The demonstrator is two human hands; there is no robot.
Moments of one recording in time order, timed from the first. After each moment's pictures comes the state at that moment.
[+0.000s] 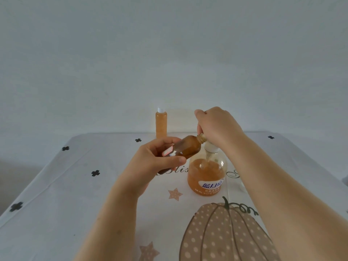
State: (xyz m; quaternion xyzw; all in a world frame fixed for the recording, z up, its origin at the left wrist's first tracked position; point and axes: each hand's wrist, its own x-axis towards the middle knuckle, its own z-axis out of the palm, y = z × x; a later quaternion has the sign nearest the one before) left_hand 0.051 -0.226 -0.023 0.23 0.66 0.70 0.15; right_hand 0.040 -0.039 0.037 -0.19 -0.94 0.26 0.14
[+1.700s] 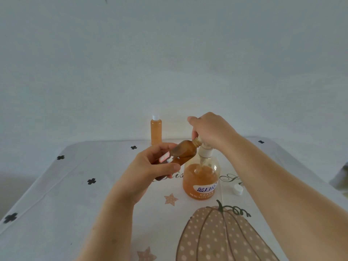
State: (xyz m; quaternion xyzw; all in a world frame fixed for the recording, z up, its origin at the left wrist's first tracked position) left_hand 0.055 -0.228 -0.021 0.26 0.64 0.70 0.17; right_hand 0.049 -0.039 0.053 -0.19 -0.94 0.27 0.09
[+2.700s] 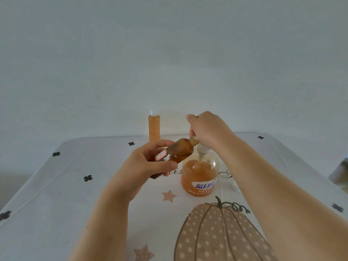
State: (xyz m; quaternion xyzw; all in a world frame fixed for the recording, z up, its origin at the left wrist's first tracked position) left_hand 0.056 -0.230 -0.020 0.23 0.67 0.69 0.16; right_hand 0.046 -0.040 0.037 -0.18 -0.94 0.28 0.11
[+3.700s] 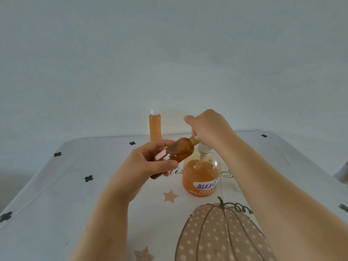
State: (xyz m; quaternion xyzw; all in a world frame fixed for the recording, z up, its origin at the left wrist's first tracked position) left_hand 0.052 -0.230 -0.022 0.24 0.67 0.68 0.16; right_hand 0.041 -0.038 0.036 -0.20 -0.92 0.32 0.13
